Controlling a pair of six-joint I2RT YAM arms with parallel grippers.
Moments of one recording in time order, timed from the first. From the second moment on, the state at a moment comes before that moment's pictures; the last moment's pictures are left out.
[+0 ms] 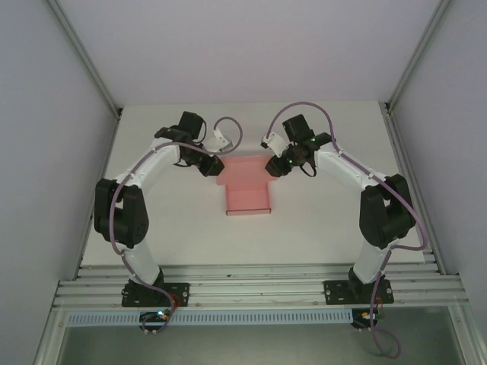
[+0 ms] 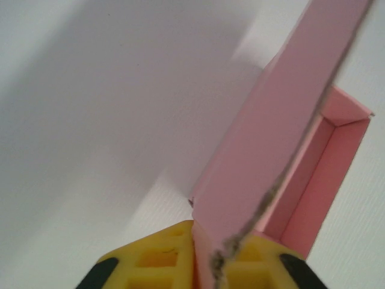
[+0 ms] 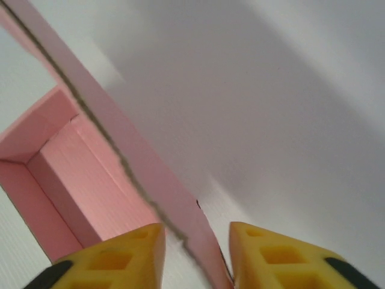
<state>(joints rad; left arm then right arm) -0.39 1.79 1.48 -0.87 0.46 0.46 0.39 1.78 1.41 -0.64 -0.30 -0.36</state>
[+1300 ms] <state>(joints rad) -0.57 1.74 1.42 -0.43 -0.05 -0.40 0.52 1.74 1.29 -0.18 0.29 0.52</state>
